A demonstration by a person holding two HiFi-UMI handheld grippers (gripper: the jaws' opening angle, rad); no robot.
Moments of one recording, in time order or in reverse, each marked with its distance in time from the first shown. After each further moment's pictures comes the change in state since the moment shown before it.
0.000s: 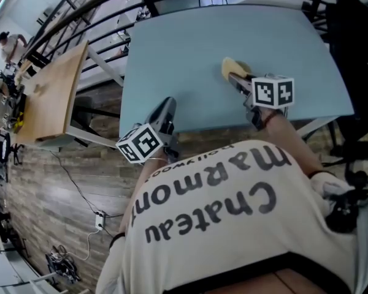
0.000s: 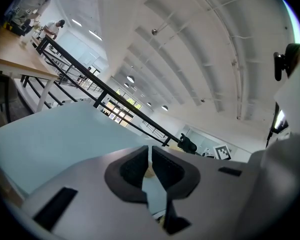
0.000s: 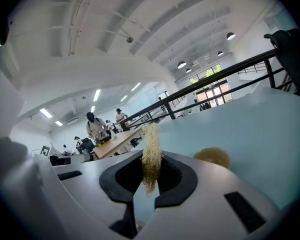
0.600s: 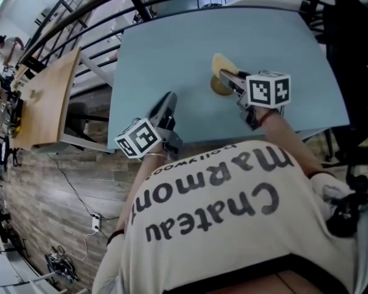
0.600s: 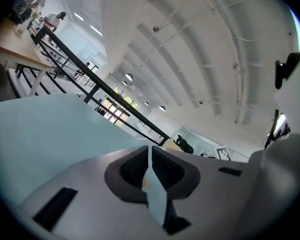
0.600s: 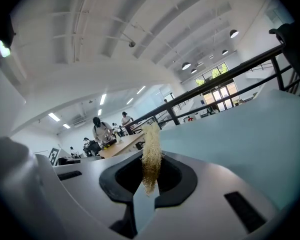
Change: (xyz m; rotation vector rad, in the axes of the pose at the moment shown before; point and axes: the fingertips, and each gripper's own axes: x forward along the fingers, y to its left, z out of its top) left arm 0.087 -0.044 0.000 -0.058 0.014 -0.055; right arm -0.006 -0.035 0.056 -0.001 -0.028 0.089
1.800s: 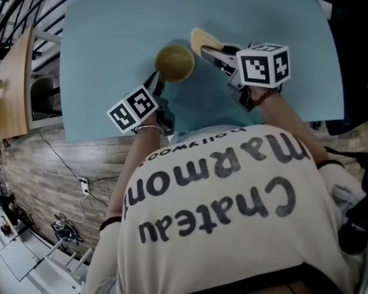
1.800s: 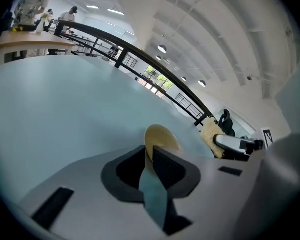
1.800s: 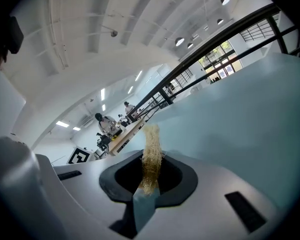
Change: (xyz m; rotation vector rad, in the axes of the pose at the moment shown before) left arm 0.155 0.070 -0.158 -0.127 0.291 0.475; right arm -0.018 -0.159 -0.036 0.167 0.215 0.125
